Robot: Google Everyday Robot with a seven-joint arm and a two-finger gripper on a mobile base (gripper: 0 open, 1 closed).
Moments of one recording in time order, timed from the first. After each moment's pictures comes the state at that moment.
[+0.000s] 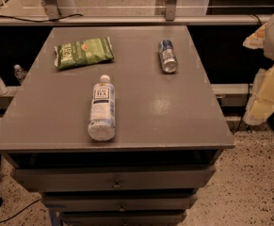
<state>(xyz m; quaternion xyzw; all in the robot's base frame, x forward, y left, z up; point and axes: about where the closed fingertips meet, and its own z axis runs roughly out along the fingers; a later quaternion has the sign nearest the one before) 0.438 -0.217 0.976 -0.60 0.78 -0.03 0.16</state>
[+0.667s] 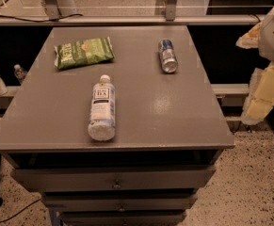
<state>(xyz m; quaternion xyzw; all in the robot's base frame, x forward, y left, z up) 0.439 -0.206 0.976 -0.62 0.77 -0.02 0.16</state>
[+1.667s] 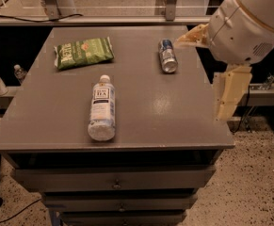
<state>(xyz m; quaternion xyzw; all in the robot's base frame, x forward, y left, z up) 0.436 -0.115 0.973 -0.79 0.58 0.04 0.20</state>
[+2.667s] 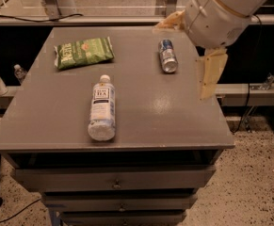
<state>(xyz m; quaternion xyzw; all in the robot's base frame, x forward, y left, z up) 0.480 -0.088 0.980 -0.84 0.50 0.00 0.21</state>
